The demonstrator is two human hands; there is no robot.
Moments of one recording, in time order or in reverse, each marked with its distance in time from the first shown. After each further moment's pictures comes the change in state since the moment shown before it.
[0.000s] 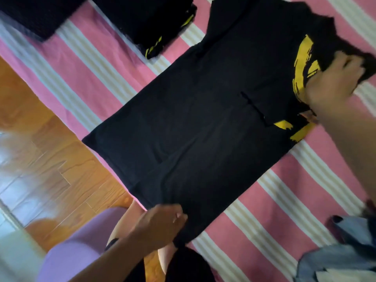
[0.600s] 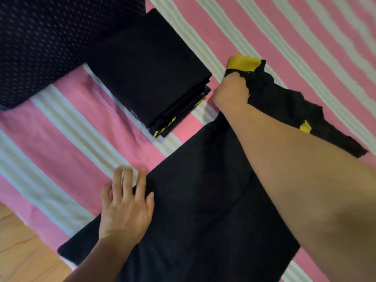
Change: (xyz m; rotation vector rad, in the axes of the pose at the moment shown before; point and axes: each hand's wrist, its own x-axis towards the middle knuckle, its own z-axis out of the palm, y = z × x) left_hand 0.171 -0.113 -0.149 0.318 0.715 -0.095; right_hand 0.064 -0.301 0.105 0.065 -0.245 0.065
